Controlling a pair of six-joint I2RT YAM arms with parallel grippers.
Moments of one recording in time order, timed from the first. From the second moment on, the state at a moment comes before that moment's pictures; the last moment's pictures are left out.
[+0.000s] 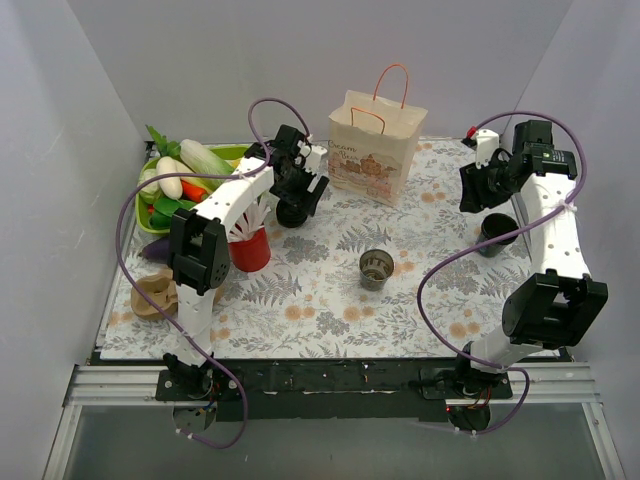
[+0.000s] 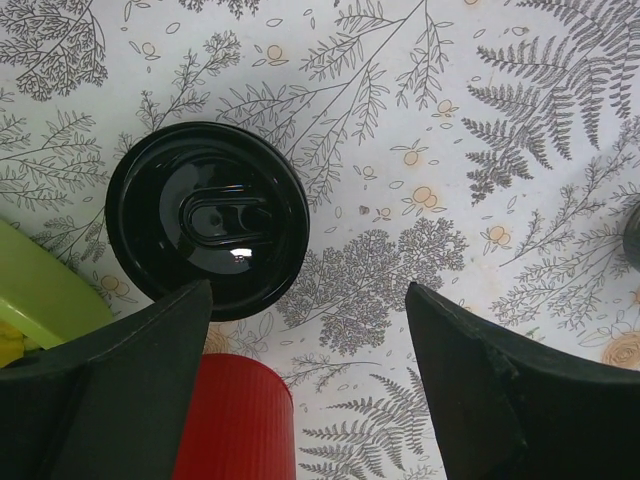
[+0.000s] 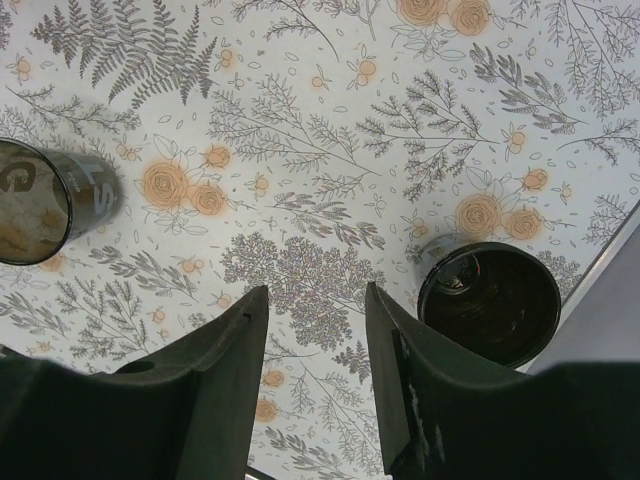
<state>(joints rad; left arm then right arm) -0.46 2.10 1.94 -0.90 0.19 0.15 -0.13 1.55 1.61 -1.12 -0.42 -0.53</state>
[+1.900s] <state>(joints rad) -0.46 2.17 1.91 -0.83 0.19 0.21 -0.05 1.56 1.61 -1.11 -0.41 -0.53</state>
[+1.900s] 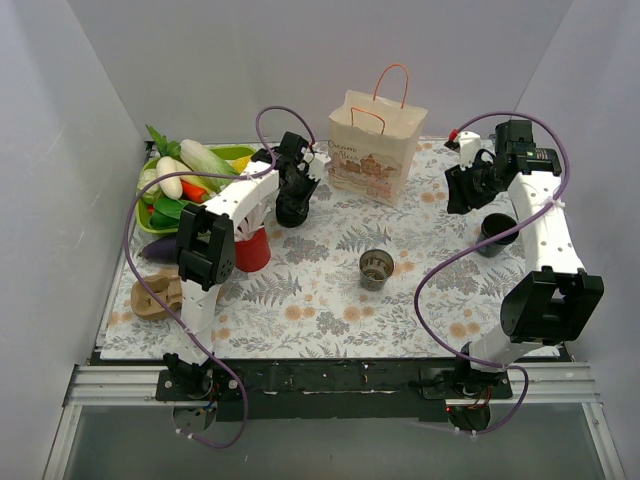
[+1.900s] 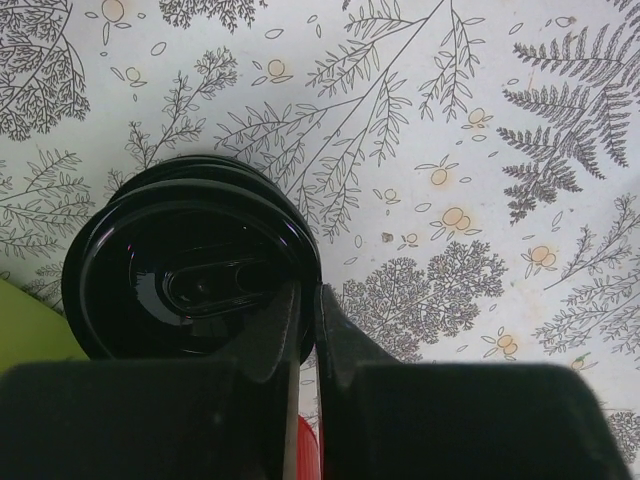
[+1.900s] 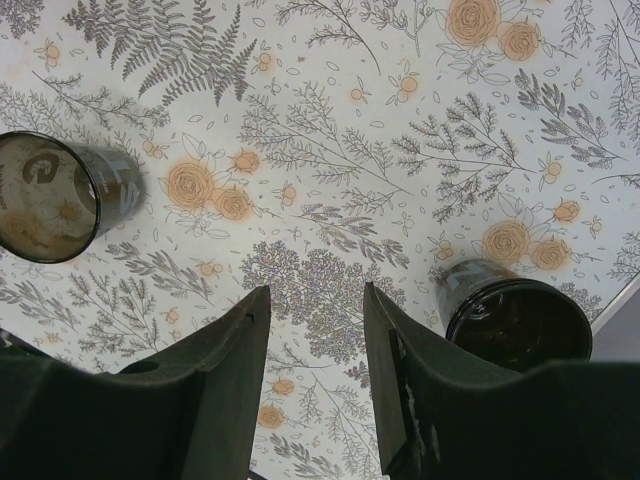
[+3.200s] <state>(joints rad) -0.51 1.95 2.07 -1.24 0.92 0.66 0.61 1.28 1.26 -0.61 -0.49 -1.03</state>
